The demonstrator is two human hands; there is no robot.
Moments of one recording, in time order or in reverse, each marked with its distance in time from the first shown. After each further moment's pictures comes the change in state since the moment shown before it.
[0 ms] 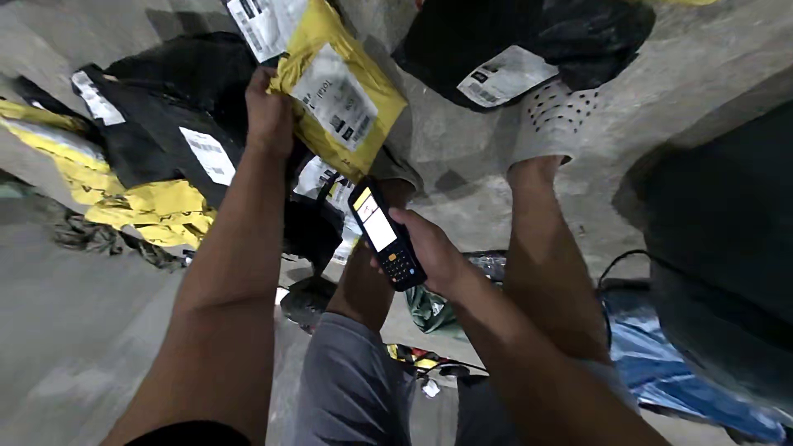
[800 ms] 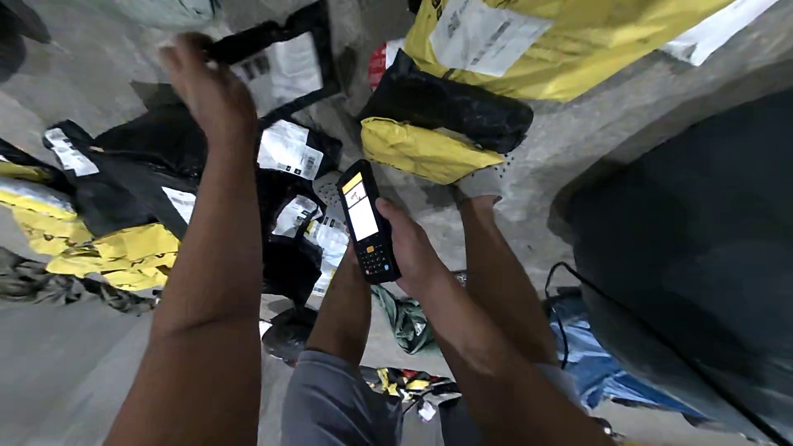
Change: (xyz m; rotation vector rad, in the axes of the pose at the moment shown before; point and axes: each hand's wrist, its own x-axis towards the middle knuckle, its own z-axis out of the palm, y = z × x) left_hand 0.061 0.121 0.018 0.614 0.193 0.272; right_hand -0.014 -0.089 0.009 0.136 0.156 -0.225
